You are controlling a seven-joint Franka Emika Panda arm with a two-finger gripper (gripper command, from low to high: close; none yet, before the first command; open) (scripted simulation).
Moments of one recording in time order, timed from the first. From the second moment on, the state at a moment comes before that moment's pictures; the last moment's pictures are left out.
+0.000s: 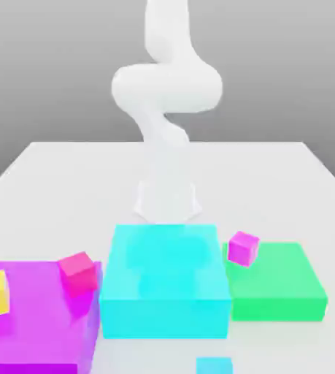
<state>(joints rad) 0.00 -0.71 0.01 -2.30 -0.01 2.33 0.81</state>
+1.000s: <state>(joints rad) 0.03 0.38 0.10 -2.27 -0.08 2.66 0.98</state>
